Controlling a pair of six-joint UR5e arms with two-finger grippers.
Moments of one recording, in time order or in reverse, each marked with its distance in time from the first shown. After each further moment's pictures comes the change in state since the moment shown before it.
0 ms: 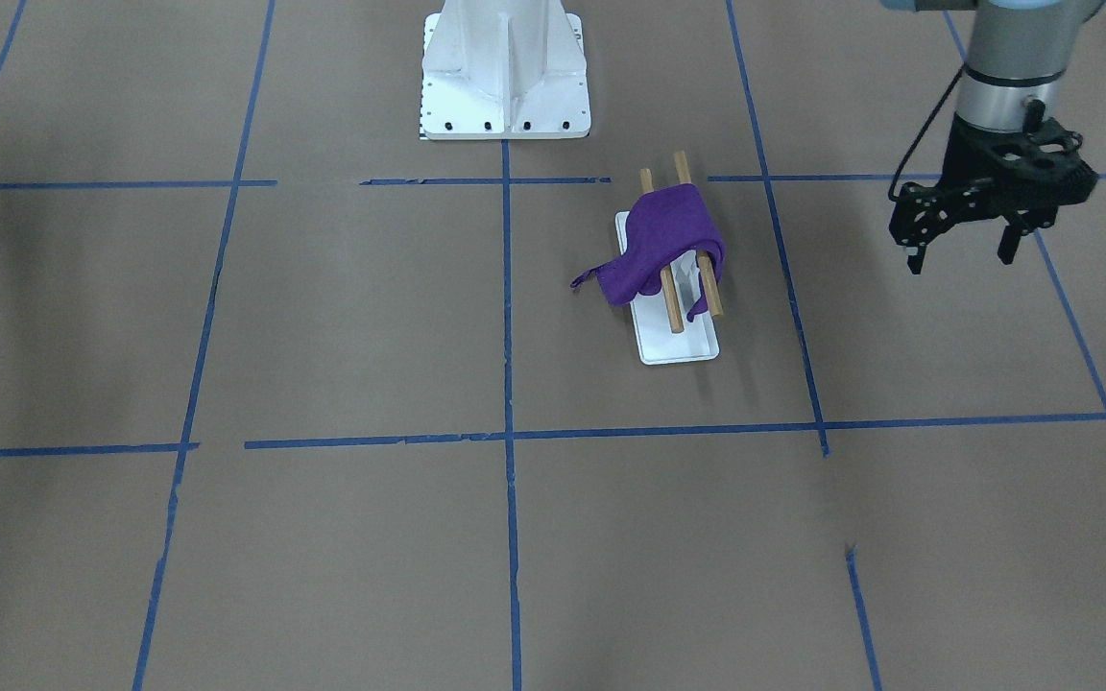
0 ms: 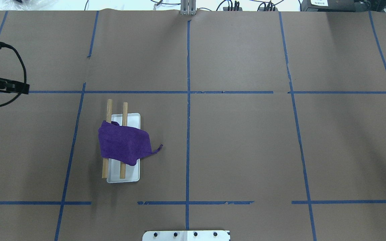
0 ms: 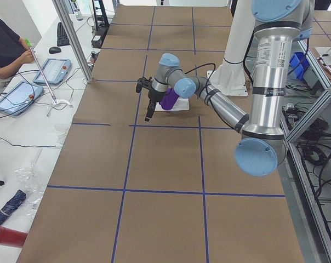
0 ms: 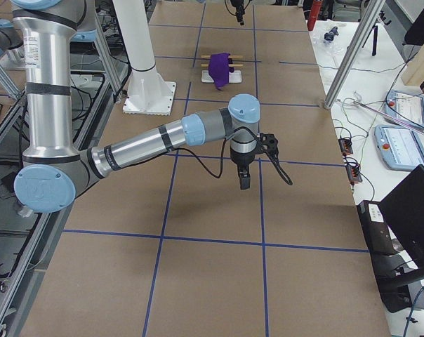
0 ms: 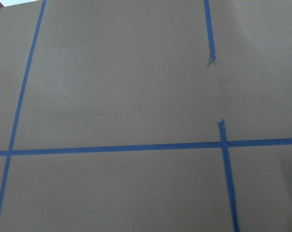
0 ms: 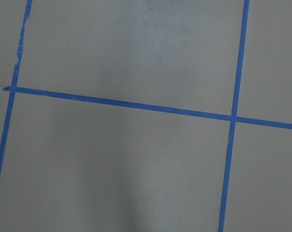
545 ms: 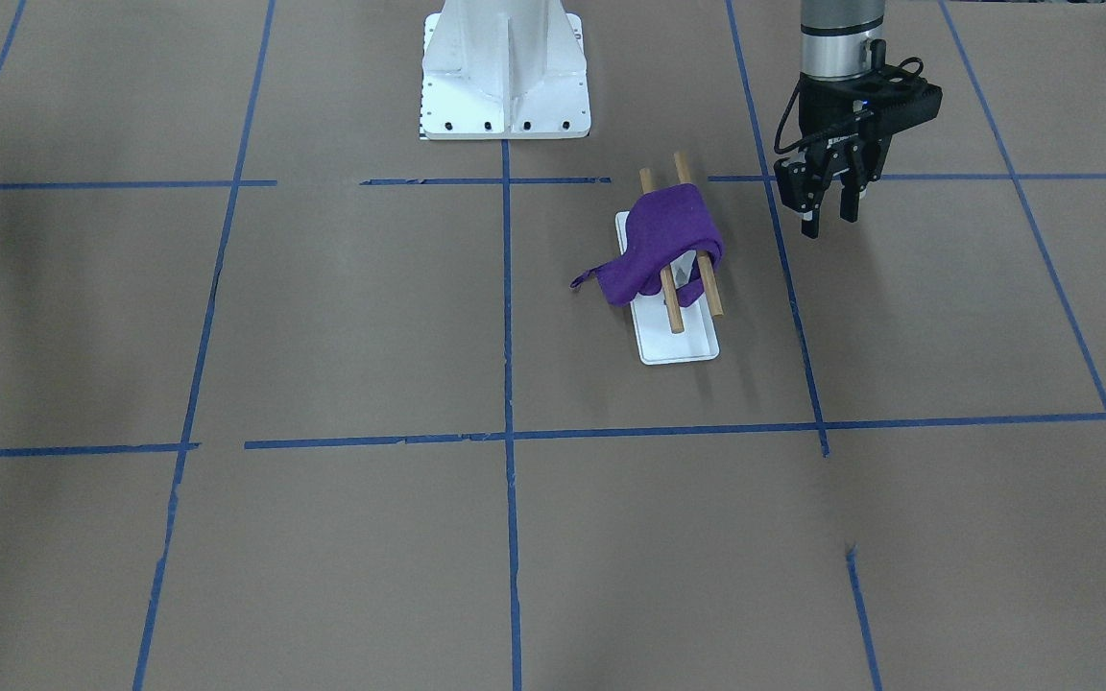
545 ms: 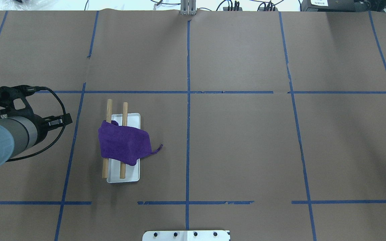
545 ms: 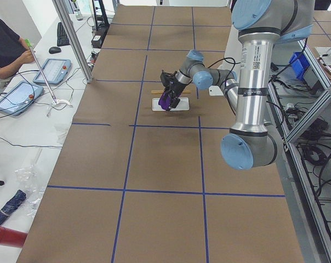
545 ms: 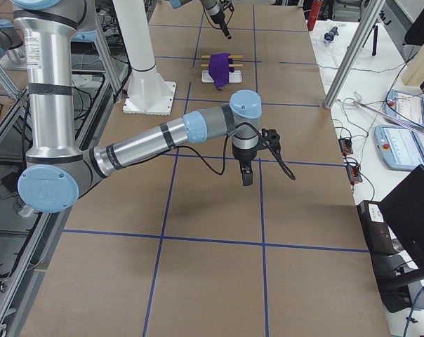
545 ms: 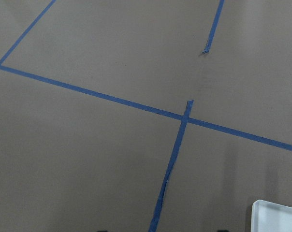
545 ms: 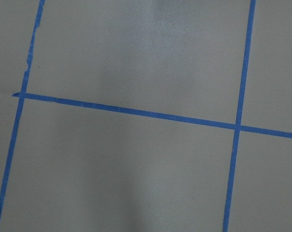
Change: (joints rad) left arm 0.452 0.010 -0.182 0.088 0.435 -0.737; right arm -0.002 0.022 0.005 0.001 -0.001 0.000
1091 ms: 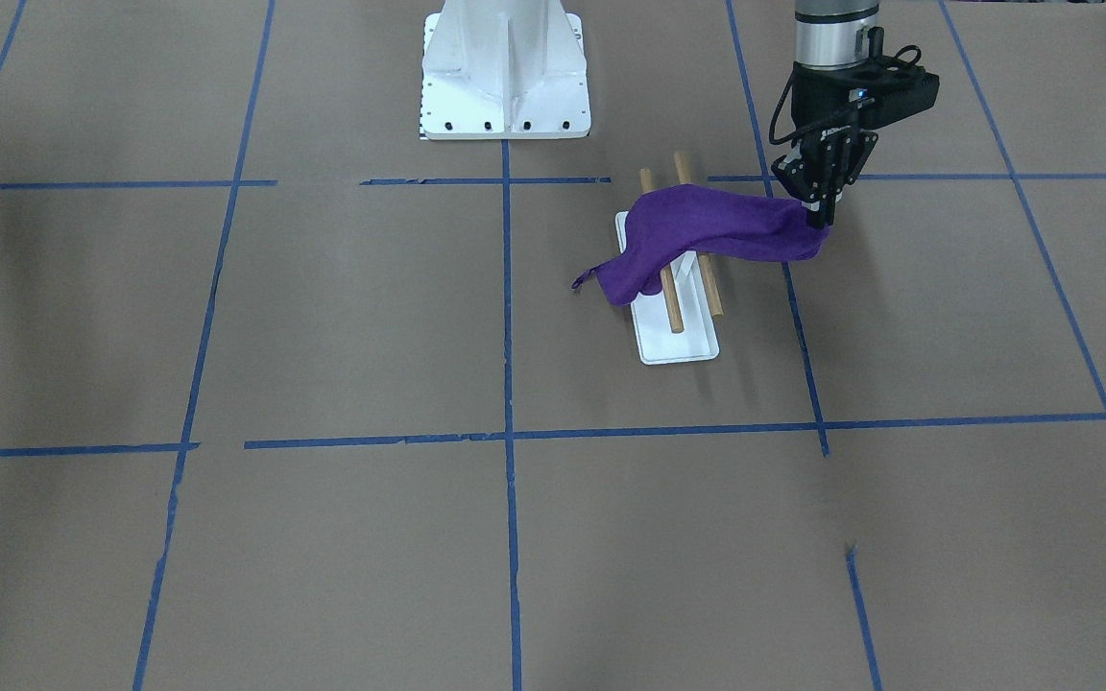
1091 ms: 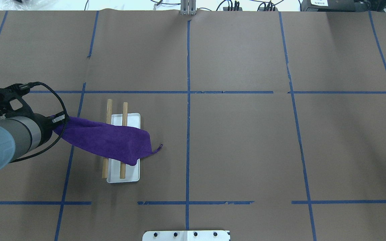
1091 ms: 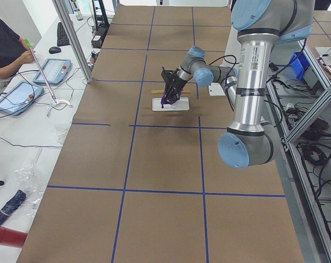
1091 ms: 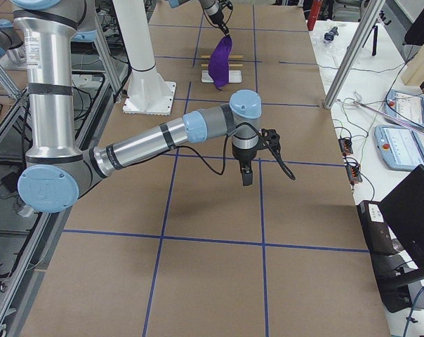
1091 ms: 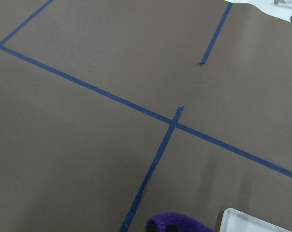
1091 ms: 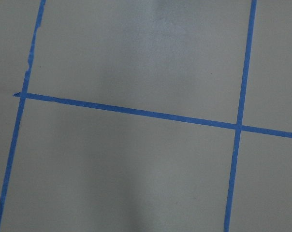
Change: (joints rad) left arm 0.060 -0.023 -0.017 0.019 0.039 -0.257; right arm -0.001 0.001 0.001 0.000 0.003 0.001
